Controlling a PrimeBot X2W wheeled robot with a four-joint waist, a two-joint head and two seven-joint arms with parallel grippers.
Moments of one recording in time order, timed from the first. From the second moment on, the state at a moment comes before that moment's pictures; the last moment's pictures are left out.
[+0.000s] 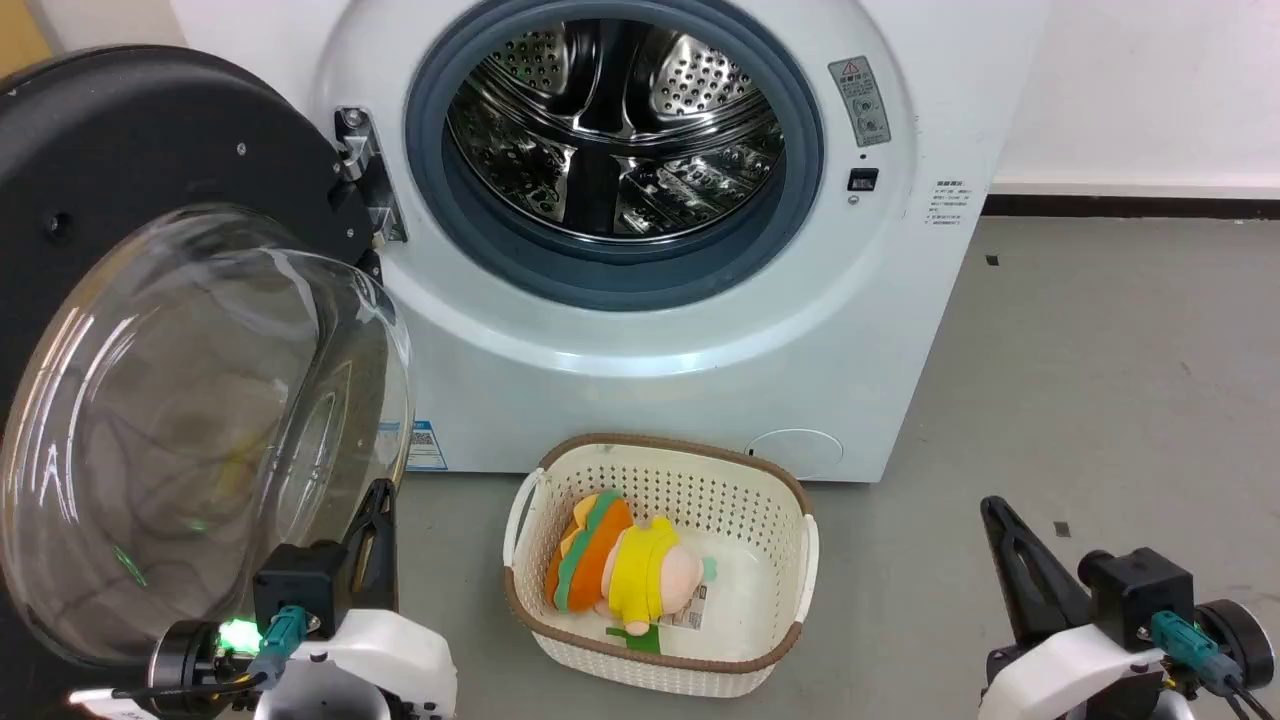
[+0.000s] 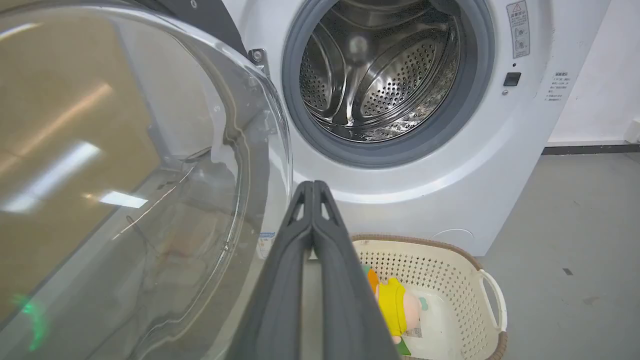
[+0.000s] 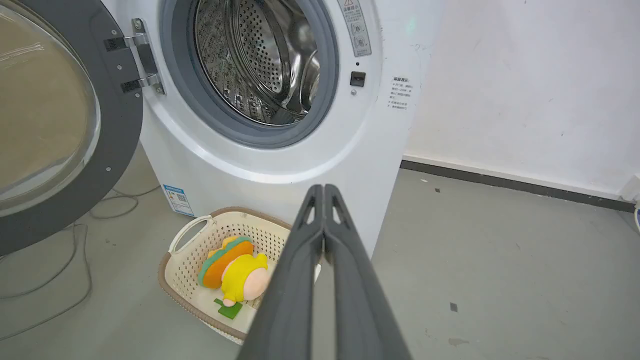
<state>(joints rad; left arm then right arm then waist) -0.01 0.05 0.00 0.00 0.00 0.00 0.00 0.01 -0.06 0.00 0.00 0.01 0.13 0.00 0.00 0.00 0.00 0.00</state>
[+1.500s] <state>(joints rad) -0.02 0.05 -0.02 0.01 0.00 0.03 -0.02 0.01 -0.06 -0.01 0.01 0.03 0.13 -0.02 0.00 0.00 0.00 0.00</state>
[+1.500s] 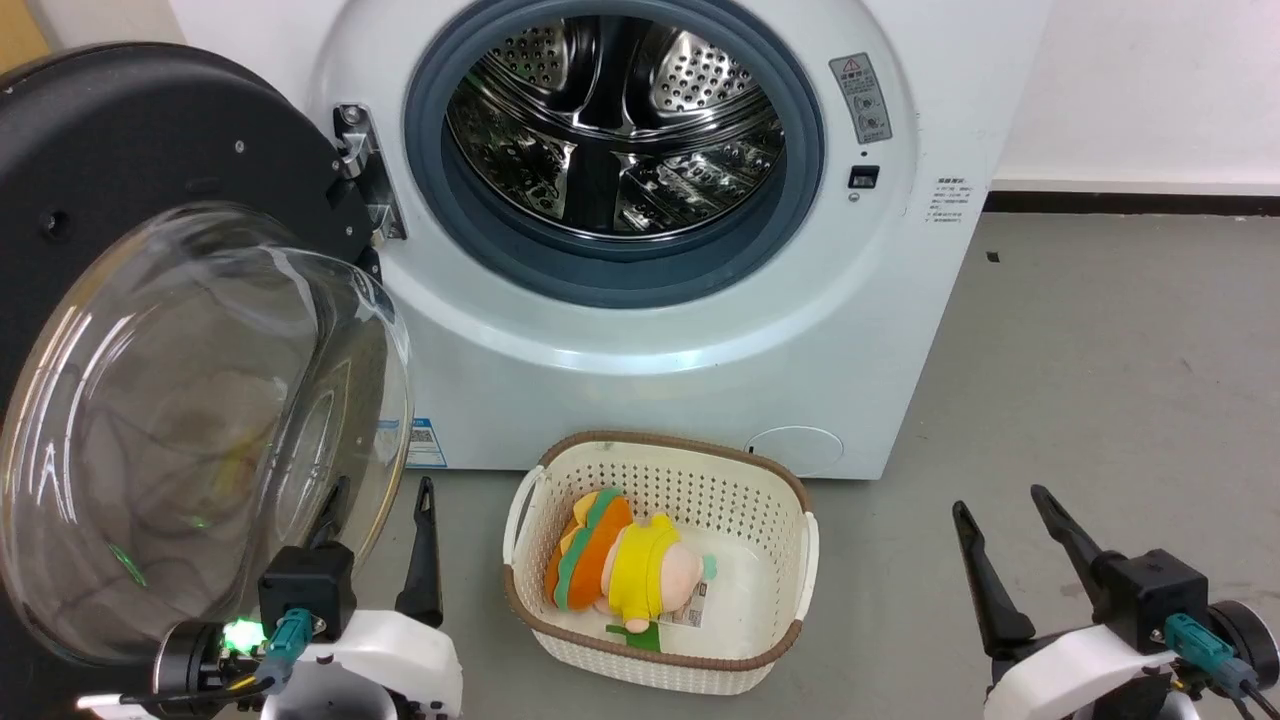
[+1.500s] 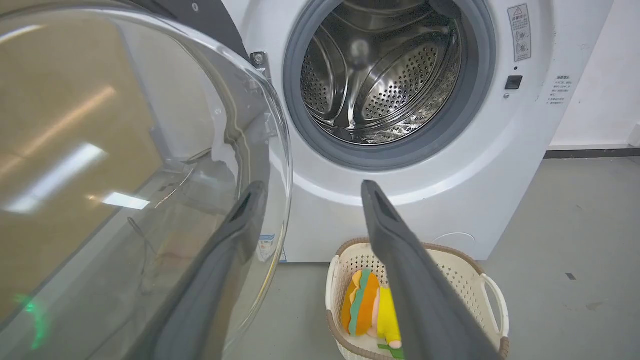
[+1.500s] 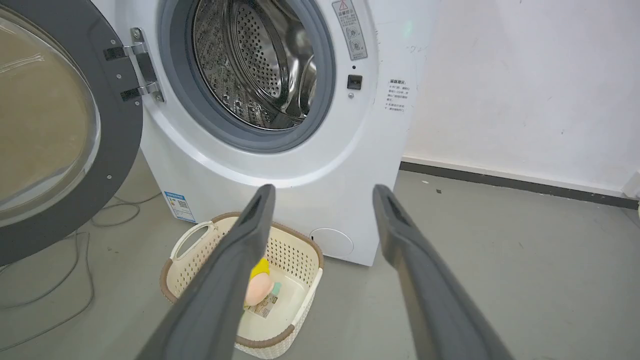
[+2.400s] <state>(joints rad) -0.13 0.05 0.02 -0.11 -0.07 0.03 -0.07 0.01 -0.06 -0.03 -0.01 0.07 0.13 -0.07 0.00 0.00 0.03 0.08</state>
